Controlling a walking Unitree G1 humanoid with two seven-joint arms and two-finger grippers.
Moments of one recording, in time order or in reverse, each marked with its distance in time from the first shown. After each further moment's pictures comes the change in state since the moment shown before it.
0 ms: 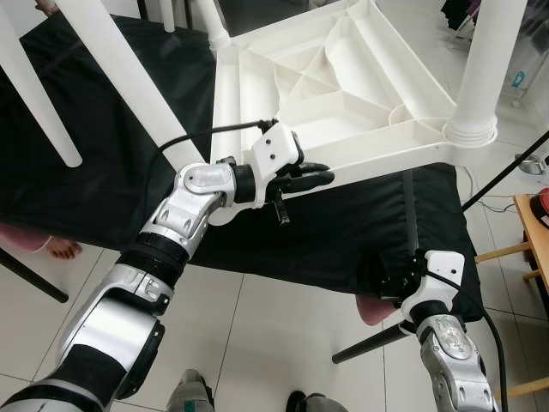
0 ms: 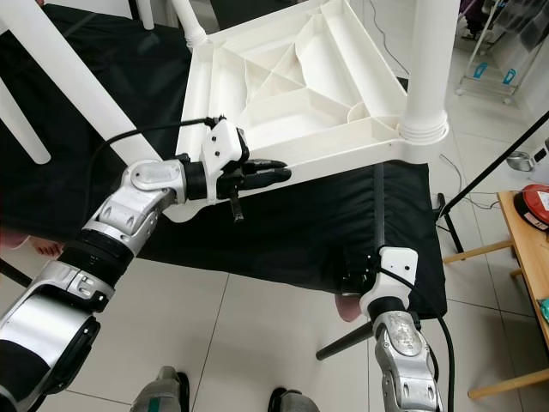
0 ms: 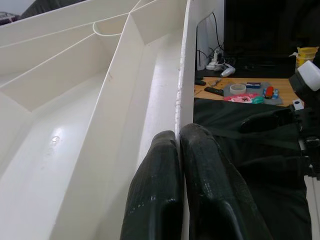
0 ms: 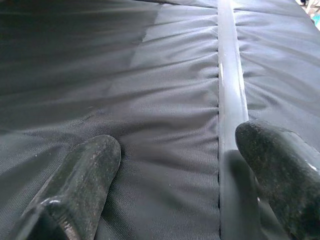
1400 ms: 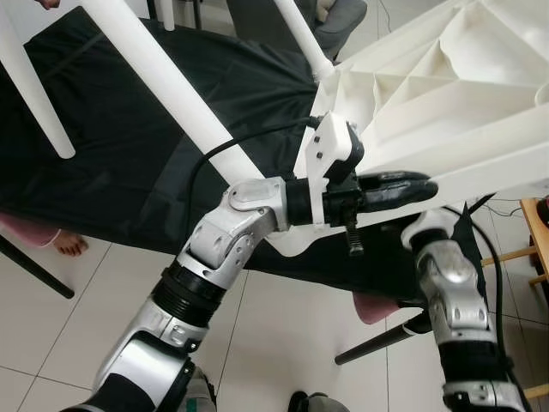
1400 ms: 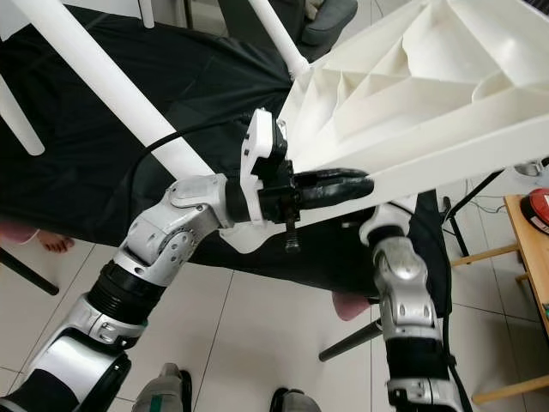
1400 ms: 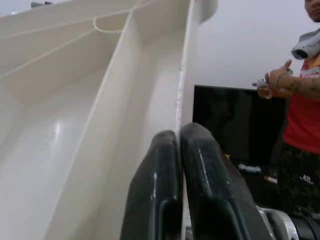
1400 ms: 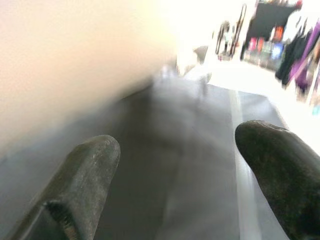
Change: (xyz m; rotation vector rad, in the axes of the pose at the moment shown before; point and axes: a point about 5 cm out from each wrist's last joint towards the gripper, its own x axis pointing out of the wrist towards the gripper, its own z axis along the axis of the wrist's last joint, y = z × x) left arm 0.045 -0.052 0.071 -0.231 -0.459 -0.135; right arm 0.073 -0.003 0.106 -0.066 -0.336 0.002
